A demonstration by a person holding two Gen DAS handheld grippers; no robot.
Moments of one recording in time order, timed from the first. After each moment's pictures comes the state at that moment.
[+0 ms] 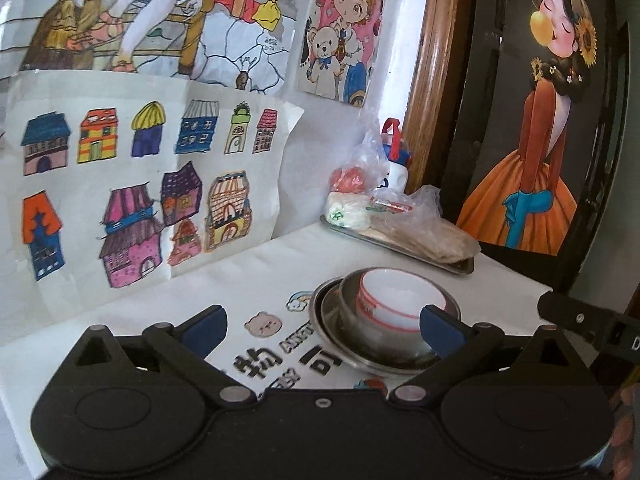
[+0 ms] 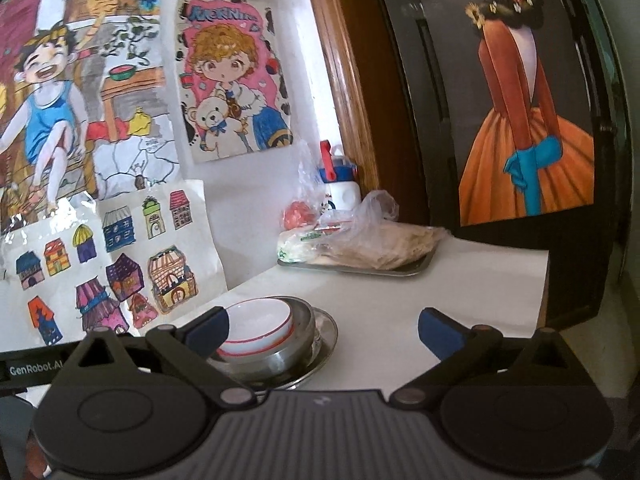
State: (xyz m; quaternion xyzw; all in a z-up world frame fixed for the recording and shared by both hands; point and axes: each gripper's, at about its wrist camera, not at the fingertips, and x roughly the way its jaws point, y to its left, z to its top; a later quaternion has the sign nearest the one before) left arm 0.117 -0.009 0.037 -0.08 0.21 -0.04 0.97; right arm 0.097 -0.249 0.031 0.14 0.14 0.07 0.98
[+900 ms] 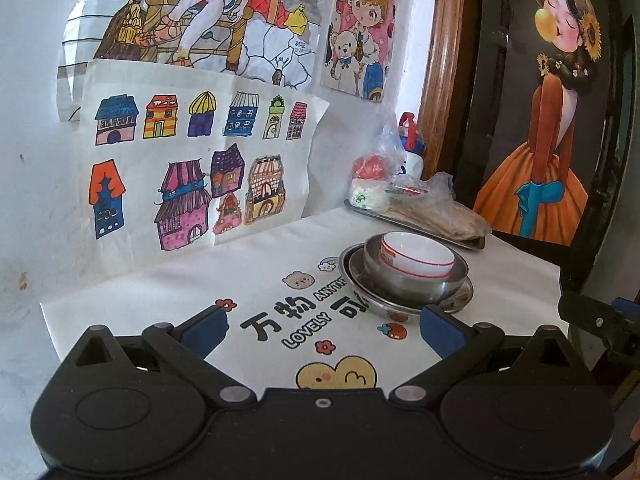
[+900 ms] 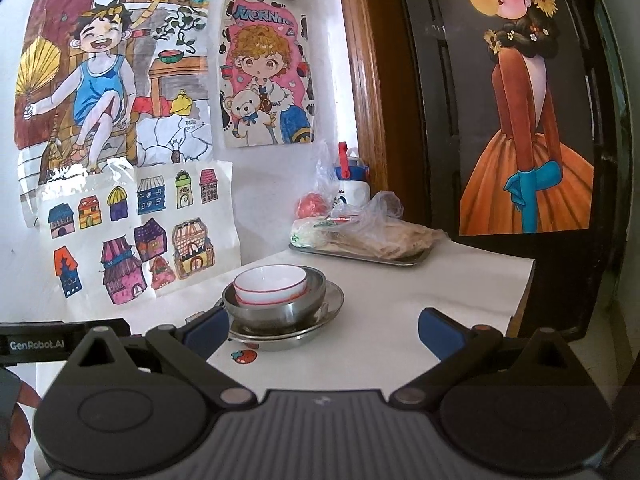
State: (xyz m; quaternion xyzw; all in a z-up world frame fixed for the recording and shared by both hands) left arm 0.049 0.000 0.022 -0.07 0.21 -0.01 0.97; right arm 0.031 -0.237 0.019 0.10 0.13 0.07 0.98
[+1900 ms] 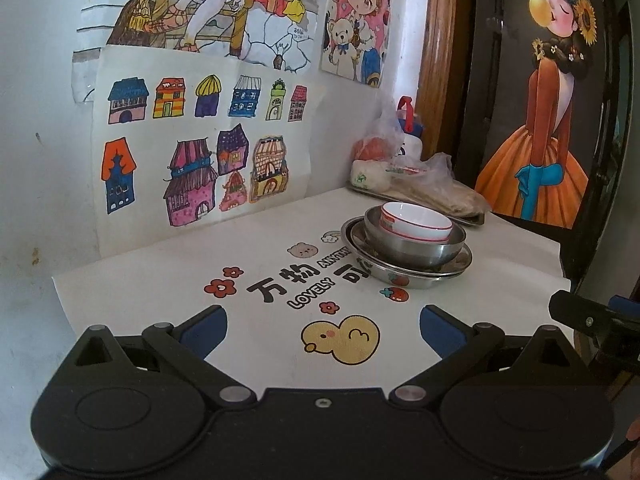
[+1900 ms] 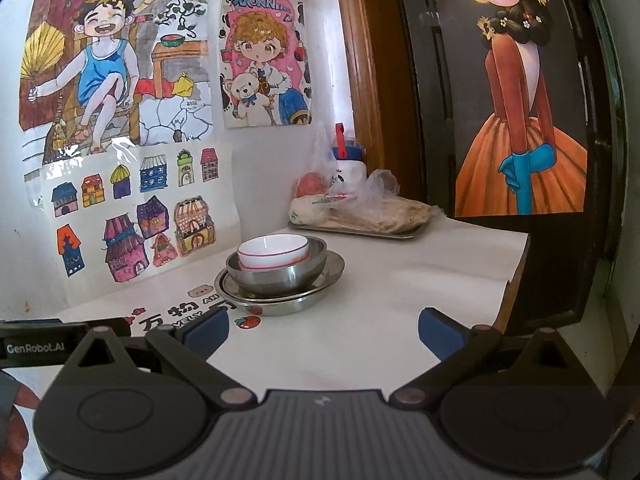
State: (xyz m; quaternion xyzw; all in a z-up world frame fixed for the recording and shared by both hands) left arm 0.025 -0.004 0.005 -0.05 0.23 -0.01 0.97; right arm 0.017 -0.231 -0.002 0.10 0.15 0.07 0.98
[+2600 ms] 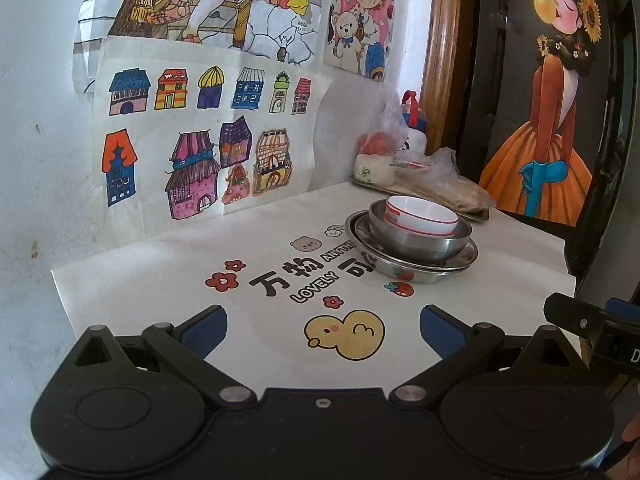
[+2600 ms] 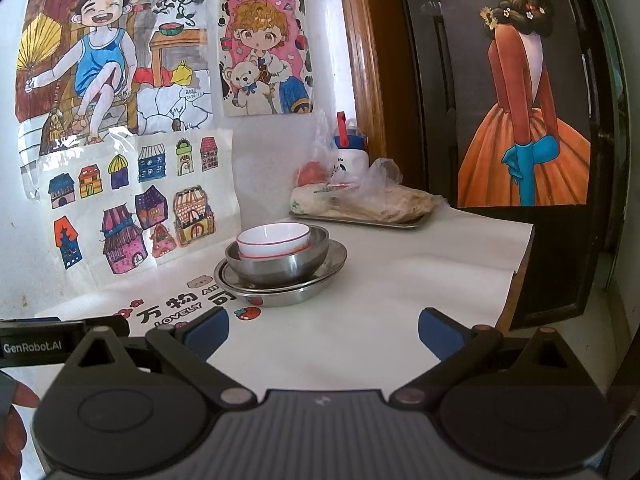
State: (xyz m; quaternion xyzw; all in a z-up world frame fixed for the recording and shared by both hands) left arm 0.030 -0.001 0.000 -0.06 0.23 -0.01 0.97; right arm 0.023 -0.226 -0.005 0.10 0.16 0.07 0.98
